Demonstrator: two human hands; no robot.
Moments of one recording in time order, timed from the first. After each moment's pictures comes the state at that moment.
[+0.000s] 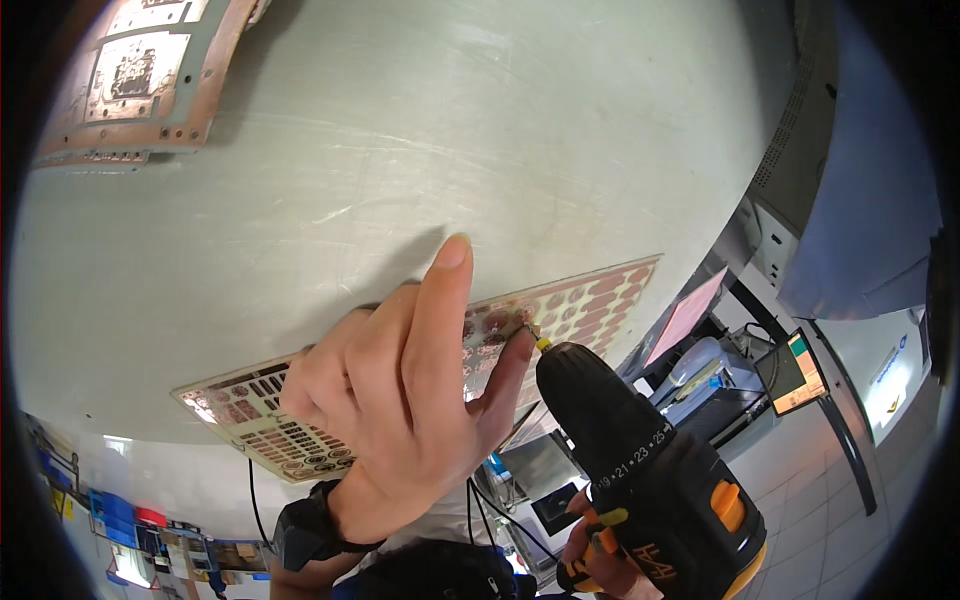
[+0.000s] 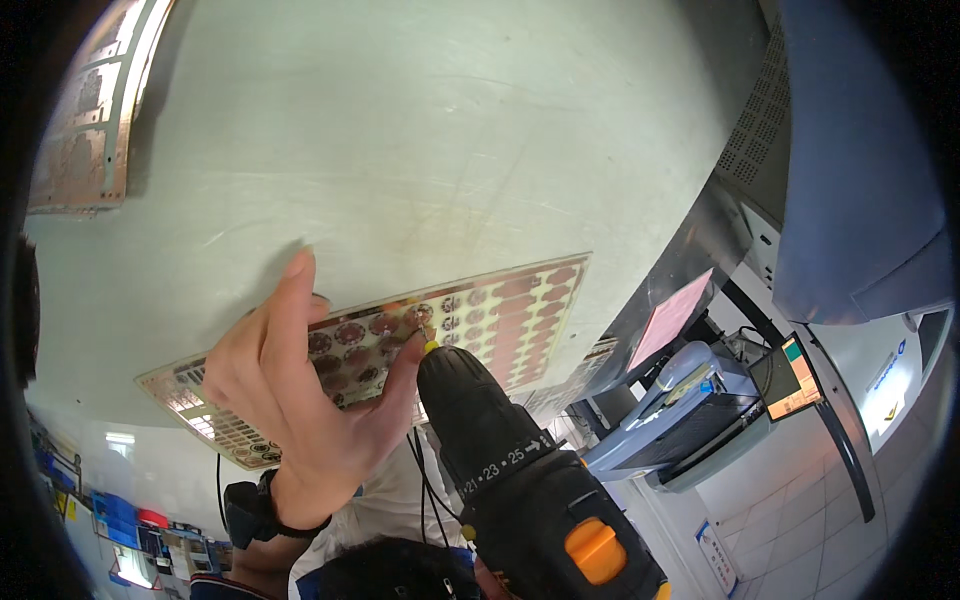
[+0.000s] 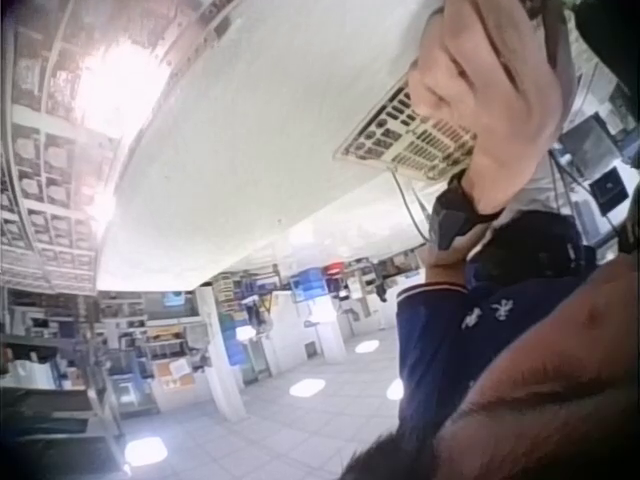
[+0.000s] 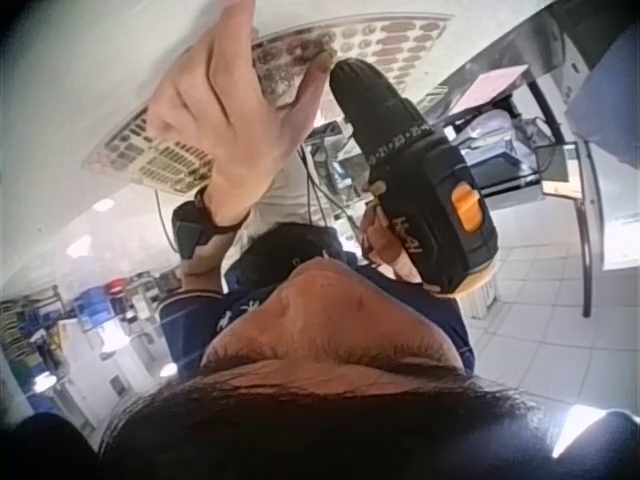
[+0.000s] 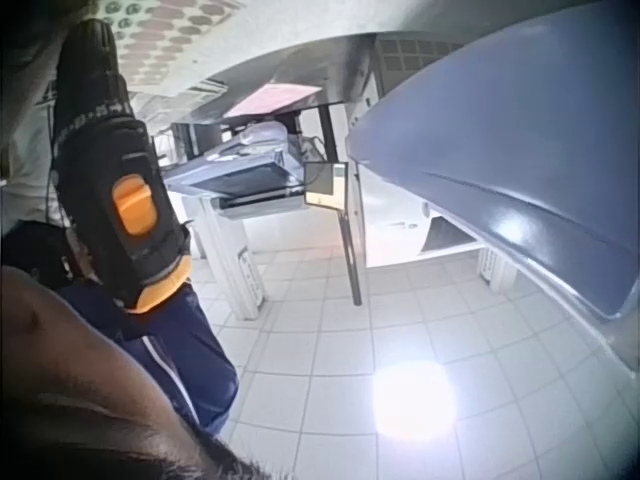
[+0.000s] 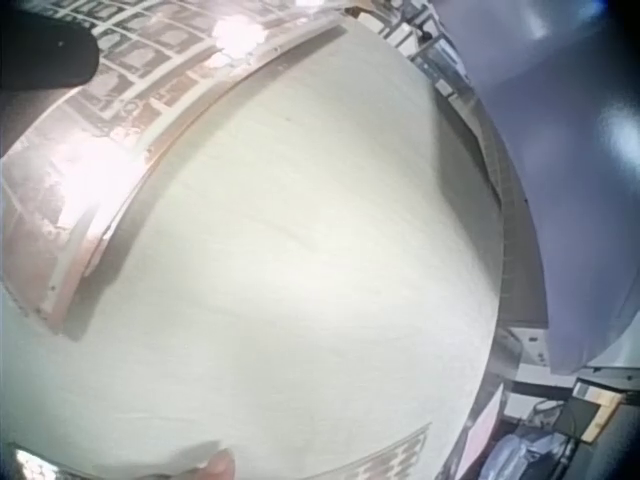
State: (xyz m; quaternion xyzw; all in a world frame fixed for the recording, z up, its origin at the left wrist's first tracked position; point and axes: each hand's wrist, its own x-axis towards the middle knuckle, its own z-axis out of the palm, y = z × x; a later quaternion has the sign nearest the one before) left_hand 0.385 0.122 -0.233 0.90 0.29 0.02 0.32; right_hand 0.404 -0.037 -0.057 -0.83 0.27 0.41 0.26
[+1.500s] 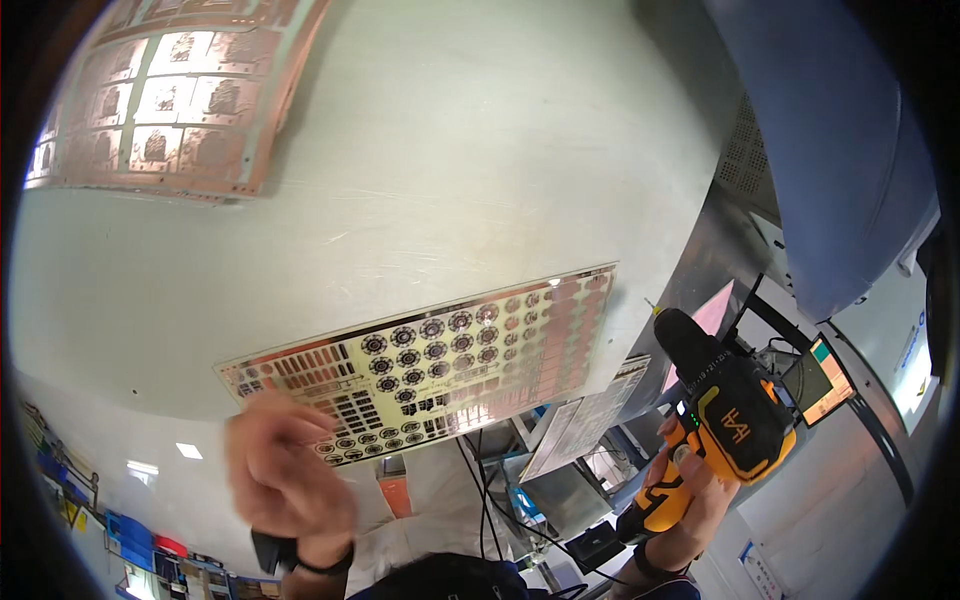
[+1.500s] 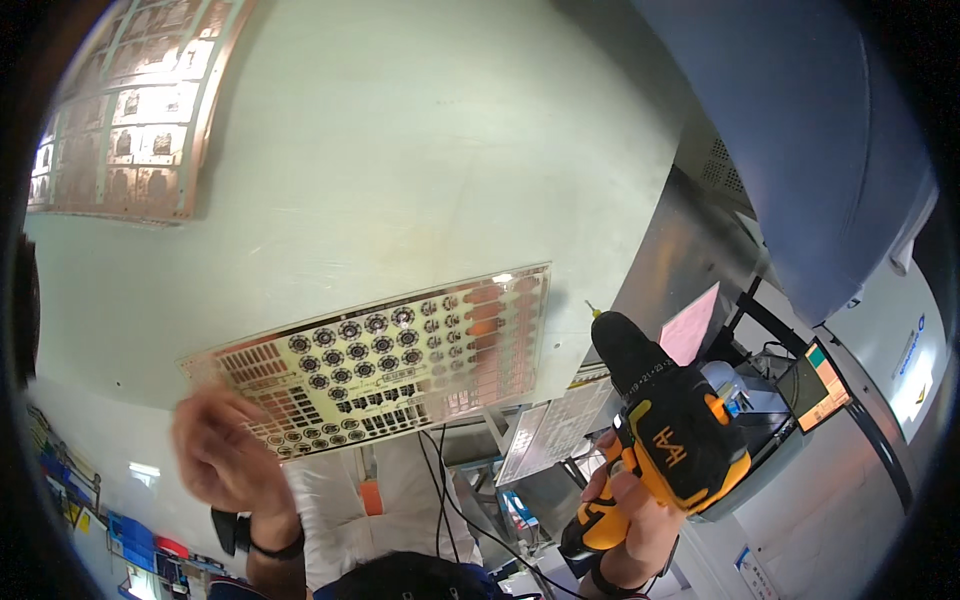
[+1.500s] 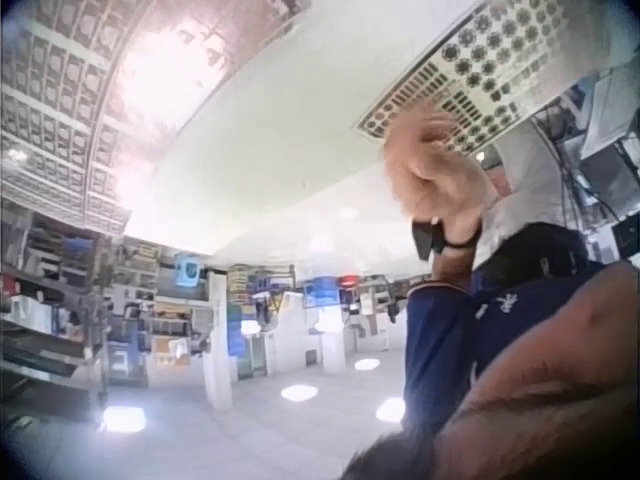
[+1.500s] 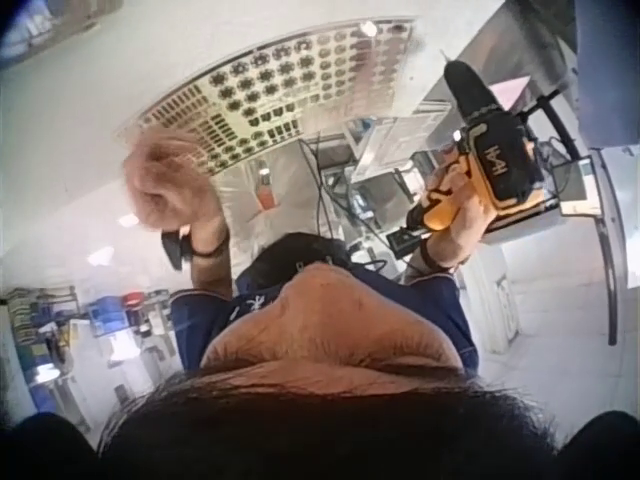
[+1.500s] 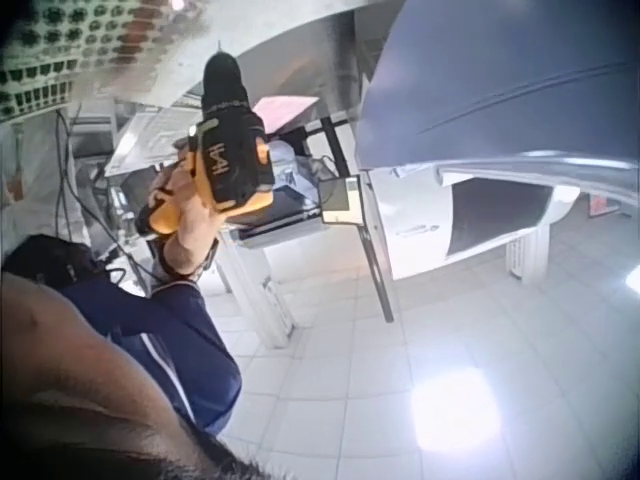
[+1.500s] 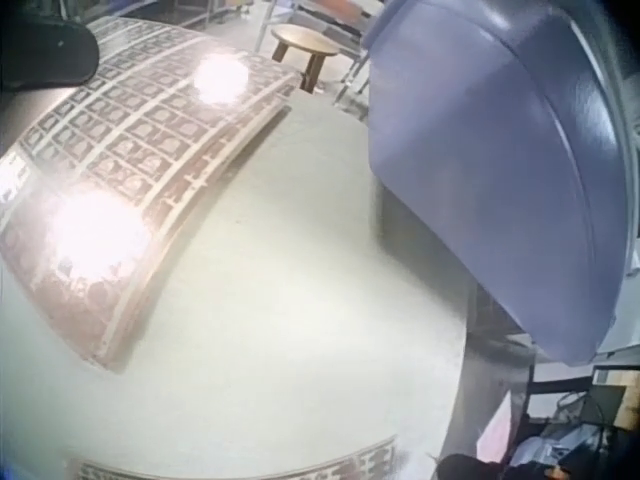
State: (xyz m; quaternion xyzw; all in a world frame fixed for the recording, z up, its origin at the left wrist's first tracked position) left_hand 0.310 0.164 -0.223 0.64 0.35 0.25 0.64; right_hand 0.453 -0.077 -0.078 -0.80 0.28 0.24 0.47
